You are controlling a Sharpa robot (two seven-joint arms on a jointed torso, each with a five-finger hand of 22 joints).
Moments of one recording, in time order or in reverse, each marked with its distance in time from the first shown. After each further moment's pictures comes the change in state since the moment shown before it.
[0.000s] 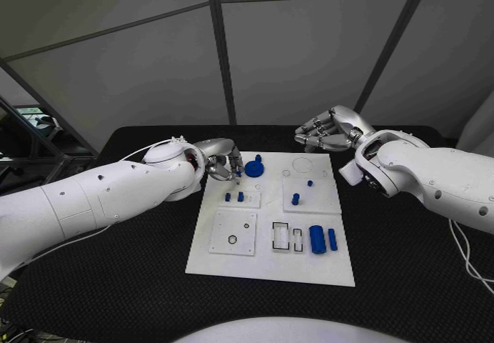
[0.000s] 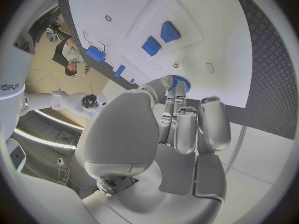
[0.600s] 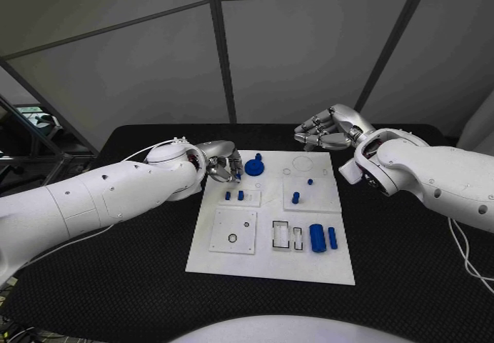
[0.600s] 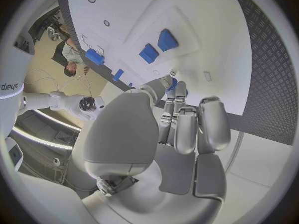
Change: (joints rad) left arm -0.010 0.016 0.000 -0.024 0.003 0.032 -0.006; left_hand -0.008 -0.001 0.000 0.000 -0.004 0.011 -0.004 0.000 -0.002 0.007 0.000 -0.004 -0.001 0.000 0.000 0.000 -0.005 0.000 0.000 0.000 0.000 0.000; right arm 0.000 0.003 0.000 -0.001 0.000 0.001 0.000; right_hand 0.000 0.000 0.000 0.000 0.000 0.000 0.000 0.000 0.000 -0.002 -0.002 0.000 0.000 0.000 0.000 0.000 0.000 0.000 0.000 0.000 0.000 0.000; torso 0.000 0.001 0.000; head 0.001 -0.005
